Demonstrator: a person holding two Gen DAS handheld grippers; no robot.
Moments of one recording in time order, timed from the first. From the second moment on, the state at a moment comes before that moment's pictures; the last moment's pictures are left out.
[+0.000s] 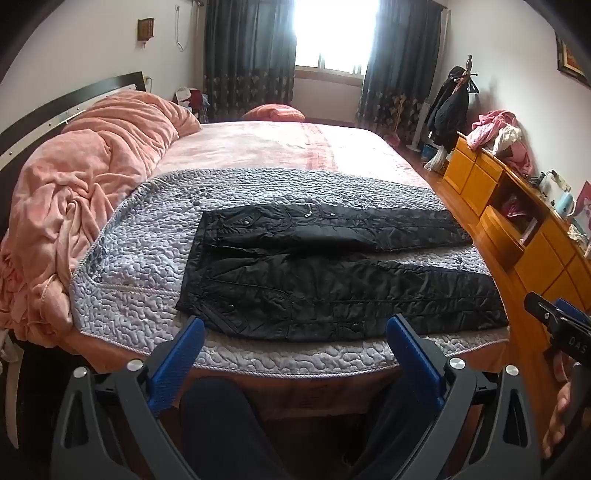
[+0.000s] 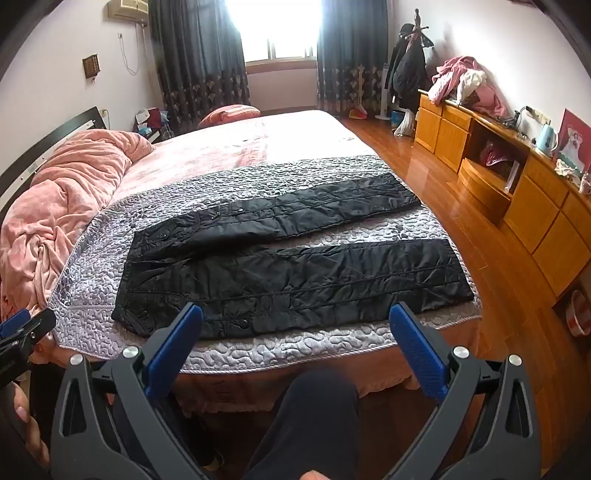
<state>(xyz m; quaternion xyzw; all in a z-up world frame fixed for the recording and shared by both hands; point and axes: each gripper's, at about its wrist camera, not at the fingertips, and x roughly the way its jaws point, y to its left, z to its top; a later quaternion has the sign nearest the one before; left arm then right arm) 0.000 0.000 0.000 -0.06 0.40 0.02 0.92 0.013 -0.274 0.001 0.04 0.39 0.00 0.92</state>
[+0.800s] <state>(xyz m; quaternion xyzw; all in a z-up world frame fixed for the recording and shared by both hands) -0.004 0.004 -0.003 -0.06 0.40 0.03 0.92 0.013 -0.279 -0.001 0.03 0.40 0.00 0.92</state>
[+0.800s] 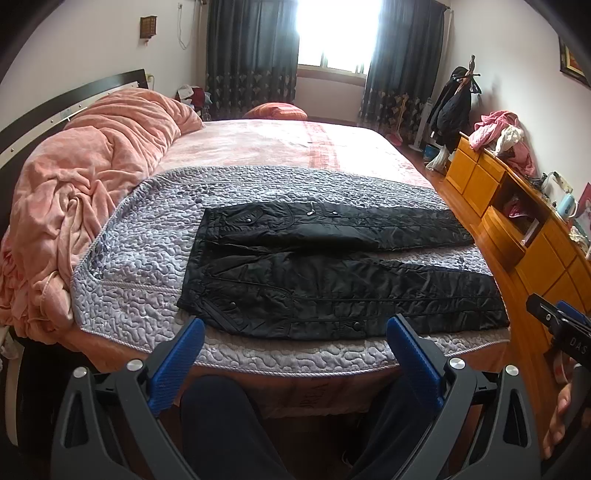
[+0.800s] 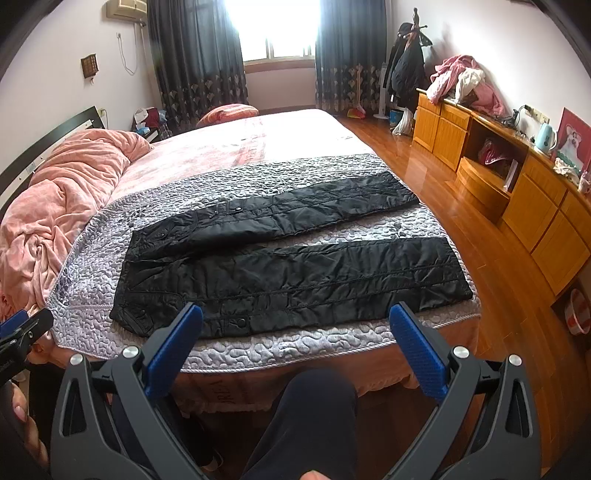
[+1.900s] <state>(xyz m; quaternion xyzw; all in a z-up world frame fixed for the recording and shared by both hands) -0.003 0.006 -0.003 -0.06 0.40 0.03 0.92 0.014 -0.278 -0.009 0.03 0.40 0.00 0.92</state>
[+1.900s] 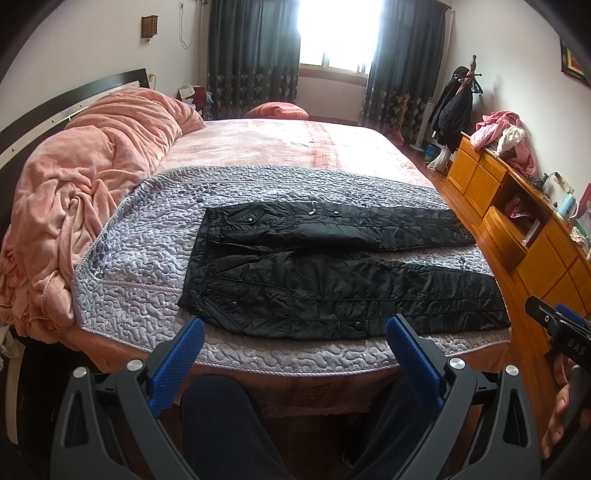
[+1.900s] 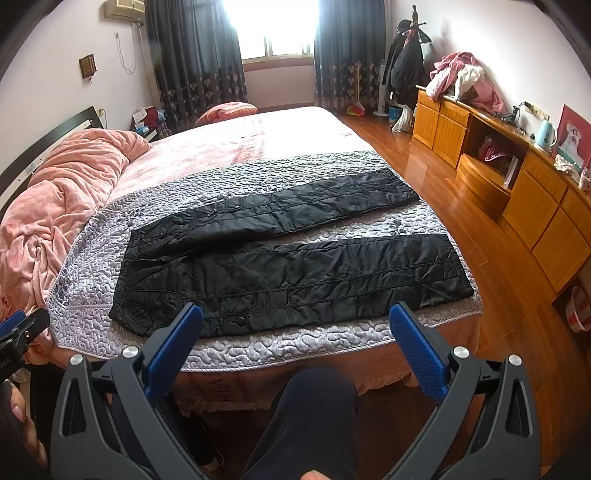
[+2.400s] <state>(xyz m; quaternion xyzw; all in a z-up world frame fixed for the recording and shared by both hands) -0.003 0.007 -0.003 -0.06 0.40 0.03 0.92 0.014 -0.278 -0.008 0.04 0.40 0.00 0.92</state>
